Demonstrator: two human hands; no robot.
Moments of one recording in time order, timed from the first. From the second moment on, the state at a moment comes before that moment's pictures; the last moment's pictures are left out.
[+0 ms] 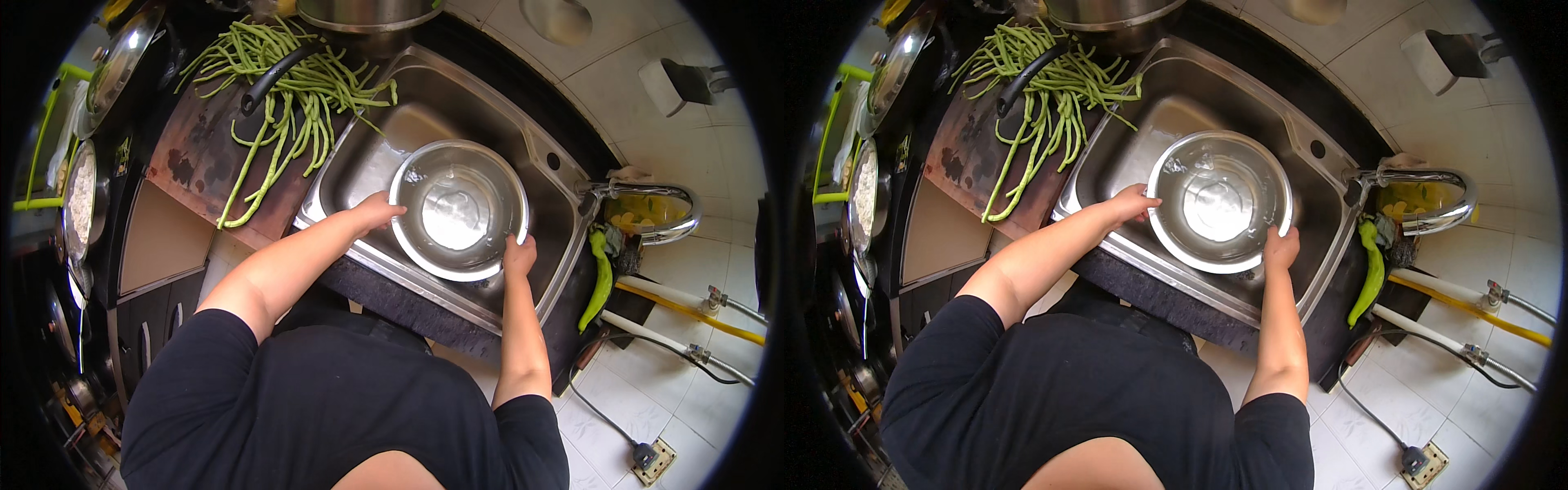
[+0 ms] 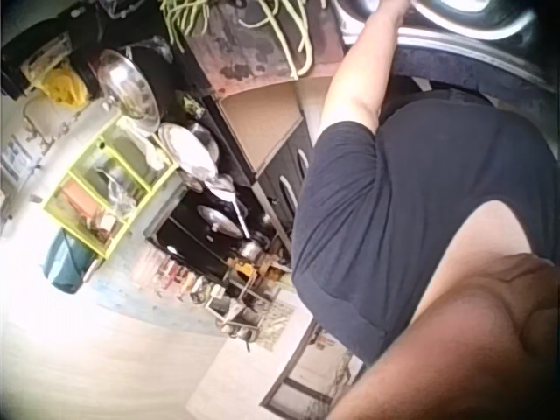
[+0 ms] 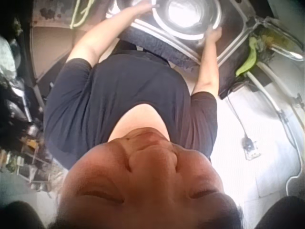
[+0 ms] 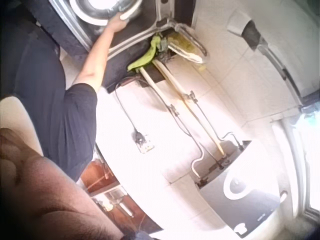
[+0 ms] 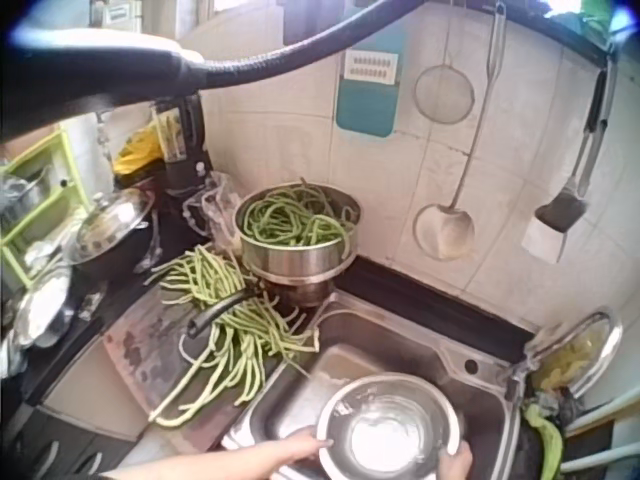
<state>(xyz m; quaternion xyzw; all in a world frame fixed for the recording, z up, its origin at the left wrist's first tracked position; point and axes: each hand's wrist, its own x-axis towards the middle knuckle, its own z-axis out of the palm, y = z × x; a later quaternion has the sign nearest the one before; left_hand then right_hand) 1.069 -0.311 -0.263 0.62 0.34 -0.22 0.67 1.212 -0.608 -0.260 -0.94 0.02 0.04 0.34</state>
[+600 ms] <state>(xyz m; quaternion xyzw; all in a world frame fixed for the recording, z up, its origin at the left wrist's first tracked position) 1.069 -0.304 -0.265 0.63 0.38 -0.23 0.64 1.212 -0.589 -0.240 -0.94 -0.03 0.03 0.34</state>
